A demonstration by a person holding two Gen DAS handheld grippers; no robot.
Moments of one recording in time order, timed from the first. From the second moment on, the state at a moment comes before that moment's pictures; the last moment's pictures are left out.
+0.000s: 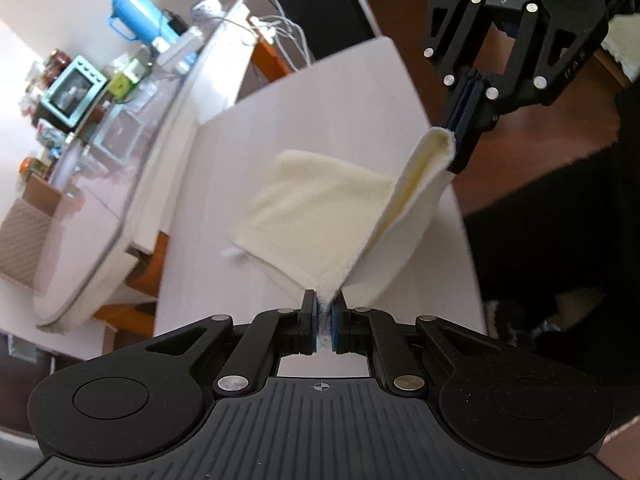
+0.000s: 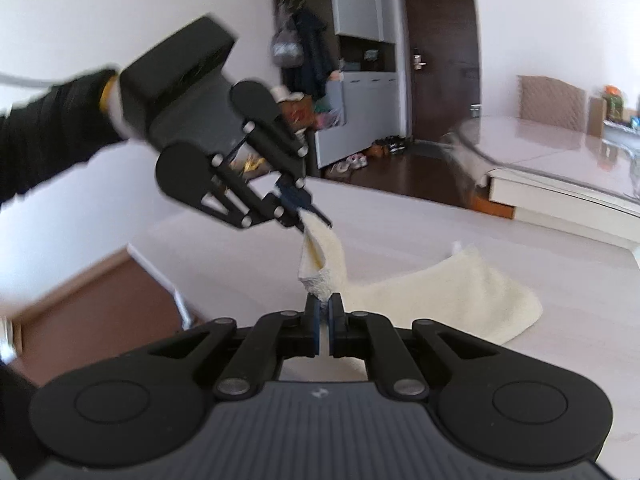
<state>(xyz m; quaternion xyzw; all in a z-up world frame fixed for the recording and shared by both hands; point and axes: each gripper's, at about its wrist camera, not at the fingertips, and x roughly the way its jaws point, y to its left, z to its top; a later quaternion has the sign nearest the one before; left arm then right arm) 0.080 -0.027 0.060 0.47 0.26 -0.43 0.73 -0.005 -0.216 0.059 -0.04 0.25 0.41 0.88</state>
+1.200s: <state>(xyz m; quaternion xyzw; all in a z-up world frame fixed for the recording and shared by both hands) 0.239 -0.087 0.009 0.41 0.29 -0.36 0.78 0.155 -0.295 -0.009 0.11 0.32 0.25 0.91</state>
